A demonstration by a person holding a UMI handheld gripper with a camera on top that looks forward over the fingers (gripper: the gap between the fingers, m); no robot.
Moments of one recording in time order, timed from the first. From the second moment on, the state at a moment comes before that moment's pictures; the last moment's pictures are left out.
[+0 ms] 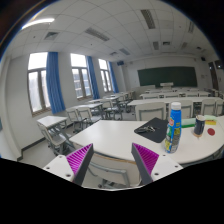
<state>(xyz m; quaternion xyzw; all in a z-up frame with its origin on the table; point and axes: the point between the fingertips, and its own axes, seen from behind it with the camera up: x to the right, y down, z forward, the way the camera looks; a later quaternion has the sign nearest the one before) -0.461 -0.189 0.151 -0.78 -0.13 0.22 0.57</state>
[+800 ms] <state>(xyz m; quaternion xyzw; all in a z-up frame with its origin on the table) -0.270 -0.038 0.132 -0.78 -0.03 0.03 0.63</state>
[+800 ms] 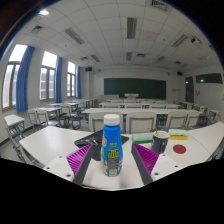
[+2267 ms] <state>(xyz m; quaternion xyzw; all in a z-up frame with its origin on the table) -0.180 0.111 0.202 -0.39 0.50 0.71 0.30</state>
